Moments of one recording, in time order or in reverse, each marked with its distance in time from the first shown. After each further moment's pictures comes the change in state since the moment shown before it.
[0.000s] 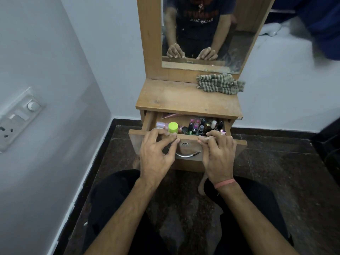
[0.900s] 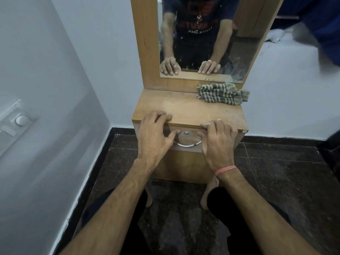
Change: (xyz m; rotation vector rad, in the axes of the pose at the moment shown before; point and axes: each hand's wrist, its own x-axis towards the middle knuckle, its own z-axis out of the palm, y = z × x) left_hand 0.101 -0.024 0.033 0.280 -0.118 -0.017; right_hand 0.075 0.023 0.048 -0.182 -0.025 -0.006
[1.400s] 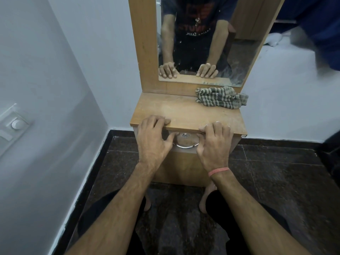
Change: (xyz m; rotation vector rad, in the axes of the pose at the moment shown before) left_hand -0.002 -0.004 0.016 -0.035 0.108 0.015; right_hand 0.008 -0.010 0.006 0.067 0.068 0.072
